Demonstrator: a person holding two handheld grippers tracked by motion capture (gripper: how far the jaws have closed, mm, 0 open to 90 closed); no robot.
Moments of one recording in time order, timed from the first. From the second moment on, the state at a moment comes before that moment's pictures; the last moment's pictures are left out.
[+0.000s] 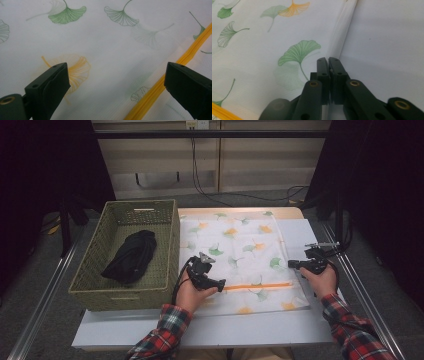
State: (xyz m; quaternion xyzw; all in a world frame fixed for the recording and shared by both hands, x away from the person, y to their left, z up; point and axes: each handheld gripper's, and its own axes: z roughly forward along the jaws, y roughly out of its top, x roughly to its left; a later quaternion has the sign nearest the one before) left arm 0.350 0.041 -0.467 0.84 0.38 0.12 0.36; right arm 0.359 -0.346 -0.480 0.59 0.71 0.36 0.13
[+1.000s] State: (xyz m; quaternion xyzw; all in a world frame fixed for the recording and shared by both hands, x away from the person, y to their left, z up) left arm 0.353 0.034 -0.465 0.85 0.38 0.12 0.36; right arm 0.344 -0.357 -0.479 0.60 0.70 0.35 0.15
